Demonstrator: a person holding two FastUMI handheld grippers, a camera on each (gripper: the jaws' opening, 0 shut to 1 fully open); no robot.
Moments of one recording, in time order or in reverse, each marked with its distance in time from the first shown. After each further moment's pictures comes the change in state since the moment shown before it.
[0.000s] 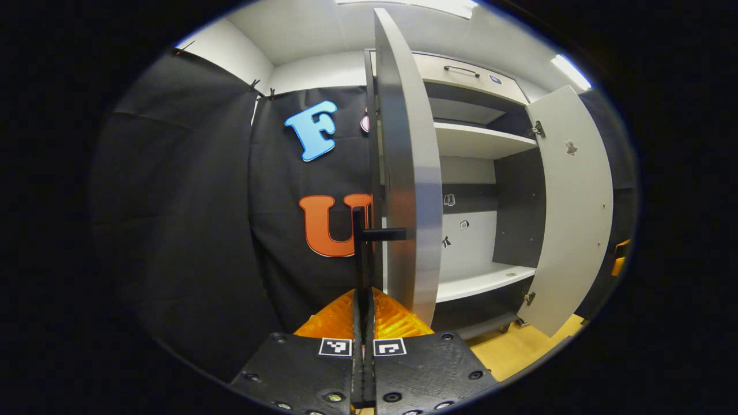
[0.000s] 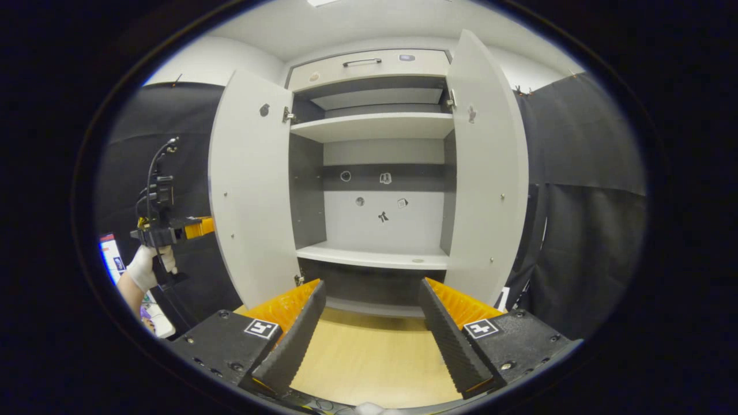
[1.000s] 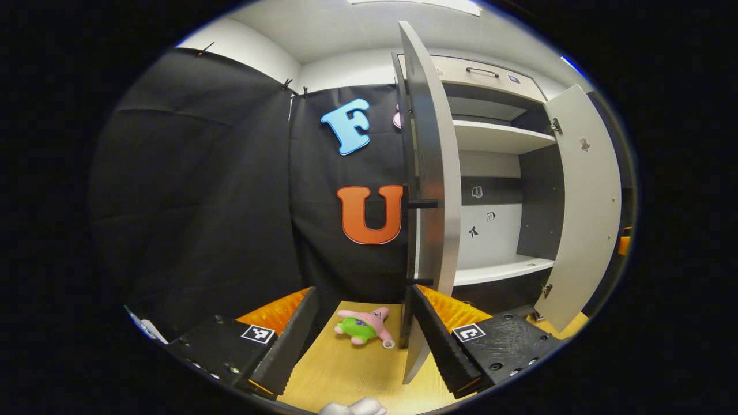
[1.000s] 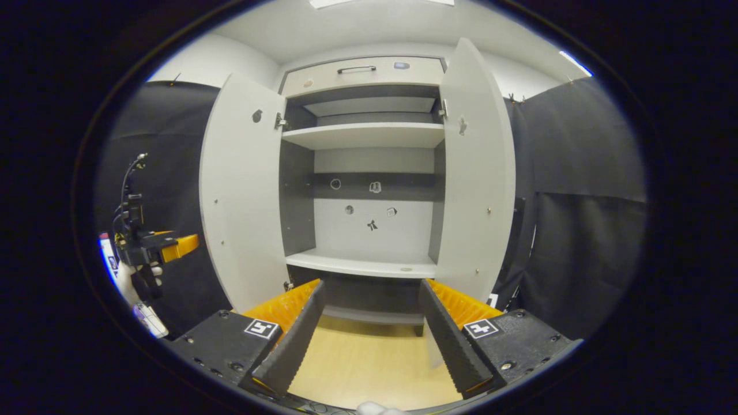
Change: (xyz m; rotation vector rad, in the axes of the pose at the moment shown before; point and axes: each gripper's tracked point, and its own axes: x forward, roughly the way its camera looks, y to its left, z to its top) left arm -0.073 0.031 -0.024 -0.022 0.054 0.170; right arm -0.004 -0.013 0.014 -0.012 -0.036 -0.058
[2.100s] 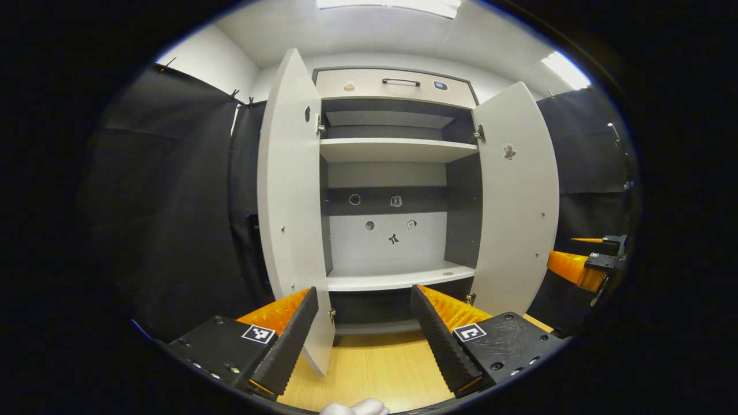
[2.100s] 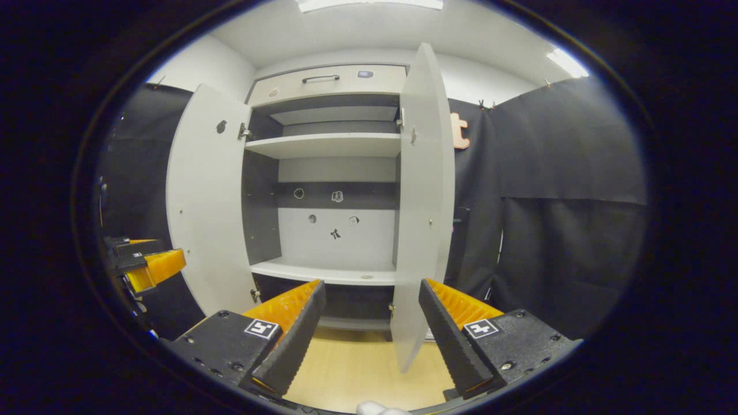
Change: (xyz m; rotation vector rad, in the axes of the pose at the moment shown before) left arm -0.062 -0.181 0.039 0.023 -0.036 -0.244; right arm -0.014 -0.068 0.011 0.031 -0.044 -0.175
